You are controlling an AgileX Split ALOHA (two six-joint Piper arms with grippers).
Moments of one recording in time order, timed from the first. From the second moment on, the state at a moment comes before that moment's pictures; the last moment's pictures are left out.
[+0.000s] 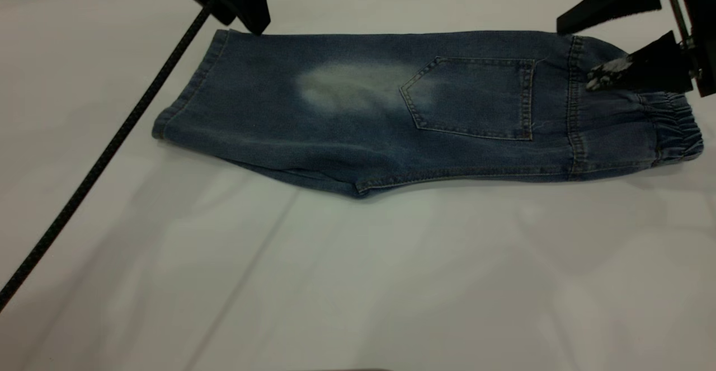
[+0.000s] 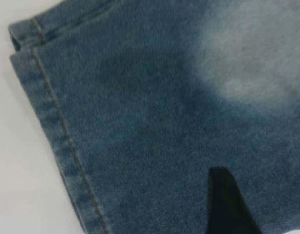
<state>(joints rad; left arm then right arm) -0.37 2.04 -1.44 -0.13 0.57 0.28 -0.10 2.03 -0.88 1.40 1.06 -1.02</state>
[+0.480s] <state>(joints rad) -0.37 1.99 -1.44 -0.13 0.58 0.31 0.03 2.03 -0.88 1.20 1.15 -0.90</state>
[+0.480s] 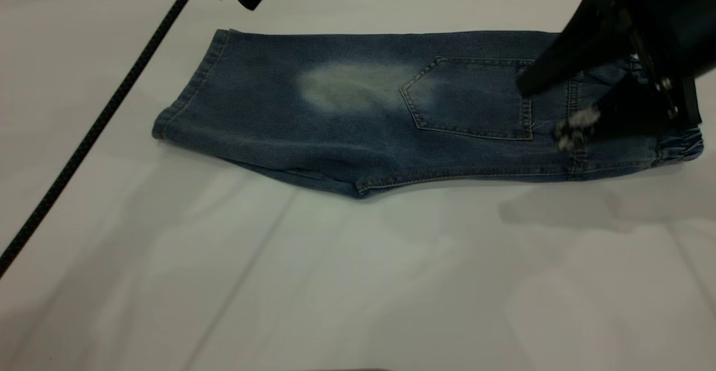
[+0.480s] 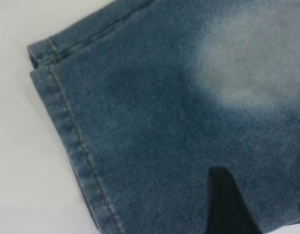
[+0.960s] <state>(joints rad) -0.37 1.98 -1.44 -0.11 0.64 0.31 0.06 2.03 -0.88 0.72 1.03 -0.51</state>
